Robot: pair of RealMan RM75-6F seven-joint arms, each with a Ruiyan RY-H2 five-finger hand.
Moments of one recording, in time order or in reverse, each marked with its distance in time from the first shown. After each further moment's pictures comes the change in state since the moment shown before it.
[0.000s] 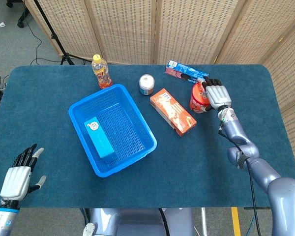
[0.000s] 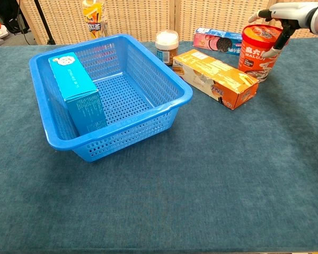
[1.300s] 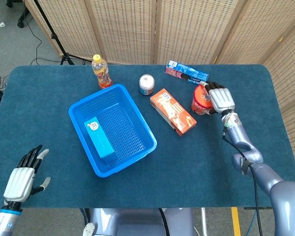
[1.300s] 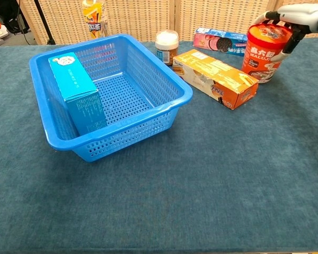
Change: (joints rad) left arm -0.002 0.020 0.014 -0.035 0.053 0.003 -0.050; right arm -0.069 0.022 -0.039 -0.057 -0.035 0.139 -0.037
